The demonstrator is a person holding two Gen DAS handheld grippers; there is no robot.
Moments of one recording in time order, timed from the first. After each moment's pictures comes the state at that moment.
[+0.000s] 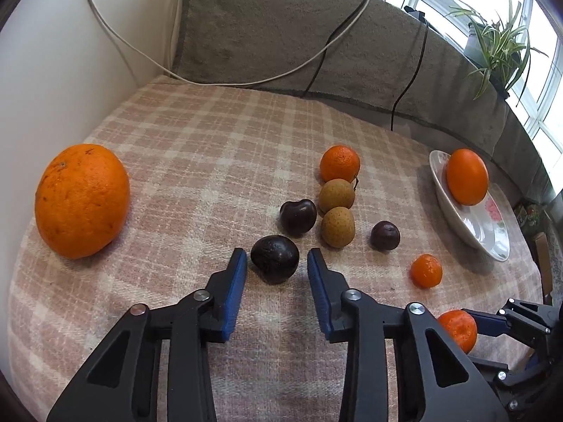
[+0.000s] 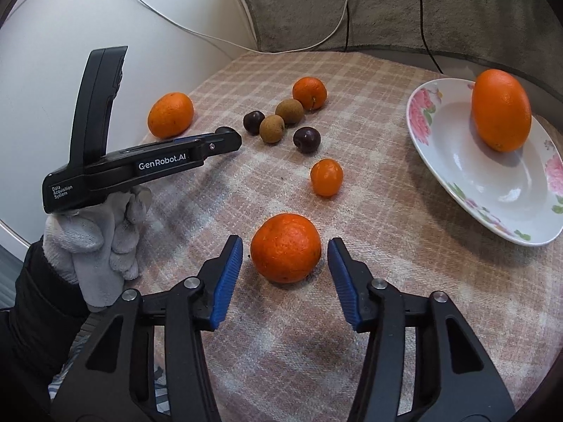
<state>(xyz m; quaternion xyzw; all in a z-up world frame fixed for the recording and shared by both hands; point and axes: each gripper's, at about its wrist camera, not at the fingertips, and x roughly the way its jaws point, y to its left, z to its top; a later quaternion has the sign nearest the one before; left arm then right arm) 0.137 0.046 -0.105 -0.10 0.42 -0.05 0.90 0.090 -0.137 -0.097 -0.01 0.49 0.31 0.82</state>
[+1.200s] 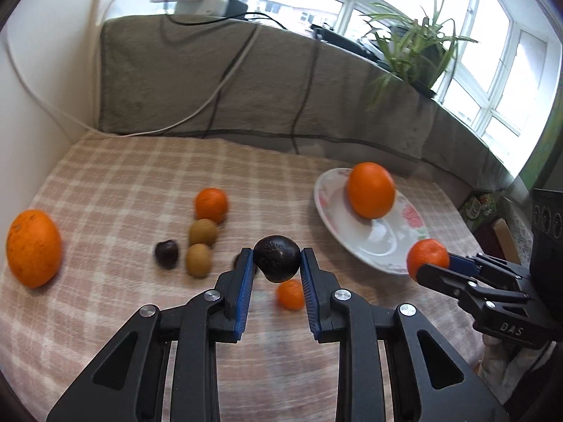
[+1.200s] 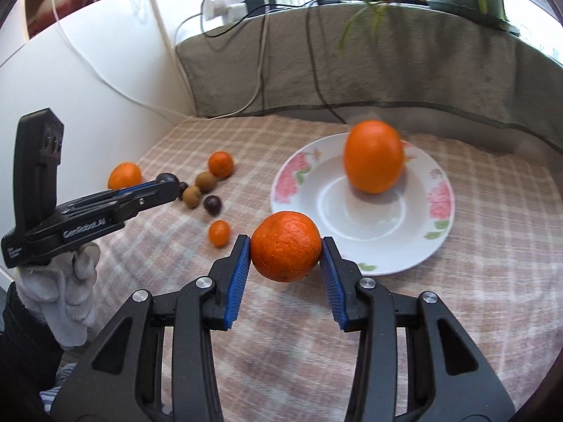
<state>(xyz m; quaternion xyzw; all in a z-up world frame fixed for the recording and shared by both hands) 0.120 -0.030 -0.058 -0.09 0.36 -0.15 0.92 0.106 -0.232 -0.054 0.03 0.42 0.21 0.89</state>
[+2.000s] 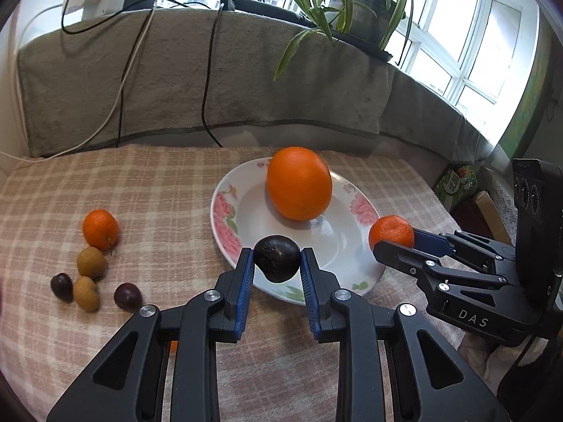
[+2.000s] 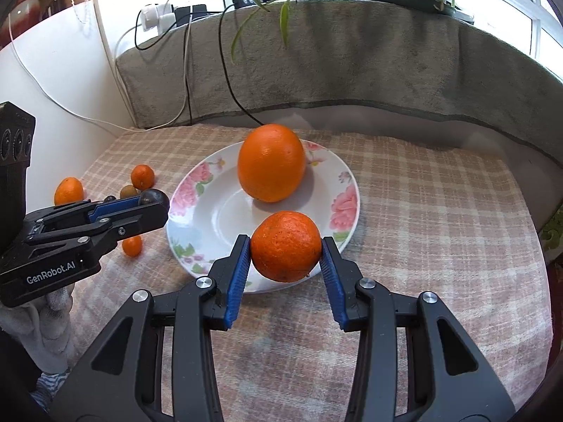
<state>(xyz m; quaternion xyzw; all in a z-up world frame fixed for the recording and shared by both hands) 0.146 -0.117 -0.061 -0.05 0.38 -0.21 0.90 0.128 -0.287 -0.066 0.01 0.42 0.13 0.90</state>
